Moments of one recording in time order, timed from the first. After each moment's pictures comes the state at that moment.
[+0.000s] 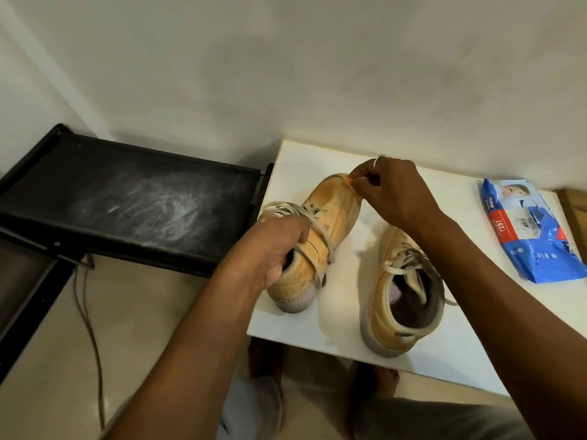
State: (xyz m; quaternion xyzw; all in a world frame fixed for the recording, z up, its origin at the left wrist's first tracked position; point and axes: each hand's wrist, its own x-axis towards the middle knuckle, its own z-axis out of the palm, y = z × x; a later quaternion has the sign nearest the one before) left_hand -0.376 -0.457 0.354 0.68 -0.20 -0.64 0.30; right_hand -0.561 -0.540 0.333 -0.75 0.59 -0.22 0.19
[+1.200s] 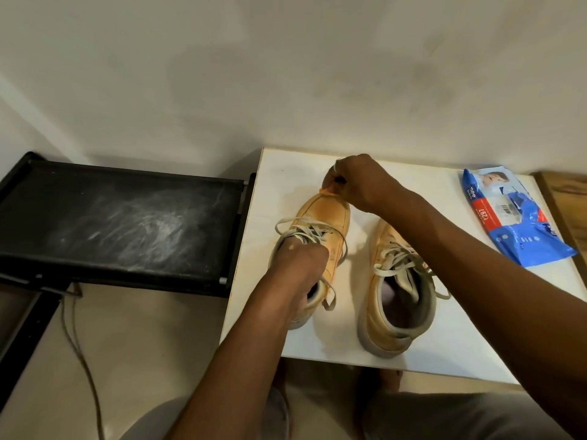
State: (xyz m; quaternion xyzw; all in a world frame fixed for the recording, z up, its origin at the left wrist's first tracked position) left_hand -0.423 -0.457 0.335 0.74 -0.22 -0.60 0.20; right_hand -0.557 -0.583 0.318 -0.80 0.56 -0.06 0.18
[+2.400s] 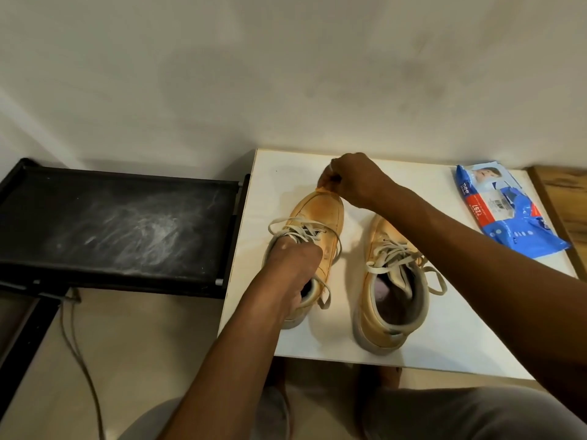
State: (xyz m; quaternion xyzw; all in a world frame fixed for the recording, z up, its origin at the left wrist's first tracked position) left_hand -0.422 -0.456 0.325 0.72 -0.24 -0.61 0.24; right_hand -0.562 -0.585 0.318 -0.80 0.56 -0.08 0.19
